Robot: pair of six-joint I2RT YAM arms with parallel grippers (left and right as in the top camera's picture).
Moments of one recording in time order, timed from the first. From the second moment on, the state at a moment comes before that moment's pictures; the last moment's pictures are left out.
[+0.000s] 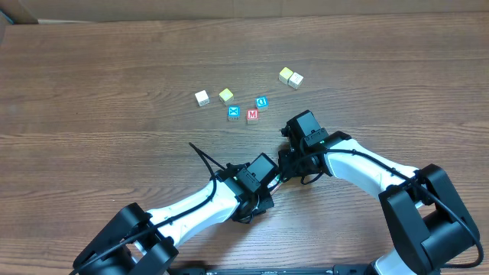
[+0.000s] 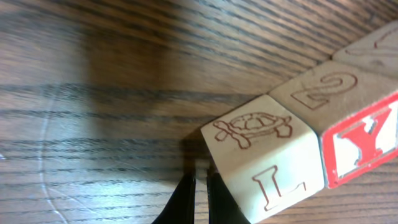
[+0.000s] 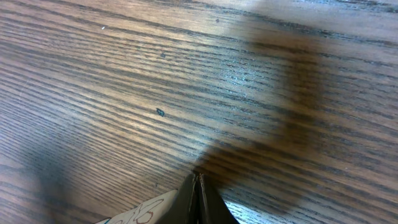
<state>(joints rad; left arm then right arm) -0.83 1.61 0.78 -0.52 0.12 -1.18 0.51 1.76 0.91 -0.45 -0.27 0.39</state>
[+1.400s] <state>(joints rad) -0.84 1.61 0.78 -0.52 0.12 -1.18 0.52 1.76 0.91 -0.42 -0.26 0.40</state>
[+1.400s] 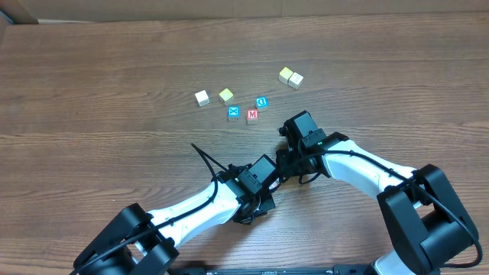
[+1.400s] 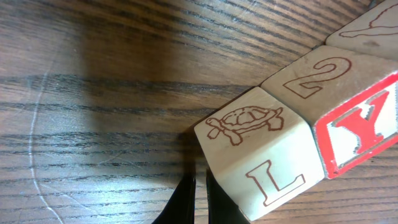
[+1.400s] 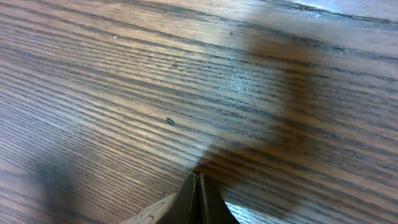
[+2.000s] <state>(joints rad) -0.84 1.61 0.78 -0.51 0.12 -1.18 0.52 1.76 0.91 -0.43 -0.26 0.50</state>
